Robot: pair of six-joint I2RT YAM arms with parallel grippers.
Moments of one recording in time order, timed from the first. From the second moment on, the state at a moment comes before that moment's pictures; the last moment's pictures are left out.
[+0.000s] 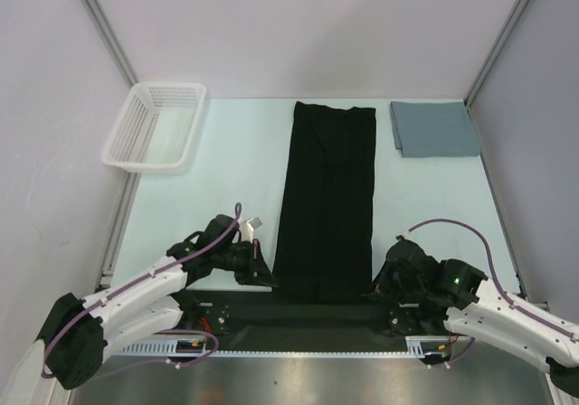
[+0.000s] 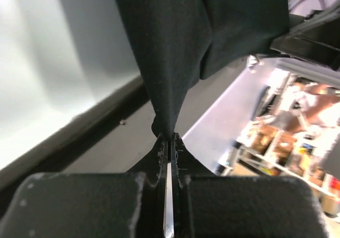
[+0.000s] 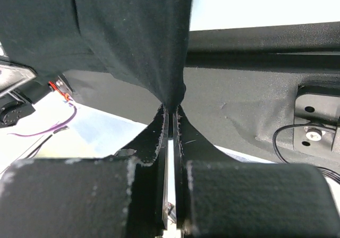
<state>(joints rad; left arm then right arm) -0.68 0.91 0.37 -0.34 0.61 -0.87 0.98 0.51 0.45 -0.92 -0.03 1.40</state>
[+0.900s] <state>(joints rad) -0.47 1.23 0.64 -0.21 0.69 -1.07 0.30 1.03 0.77 -0.82 -0.30 0.87</state>
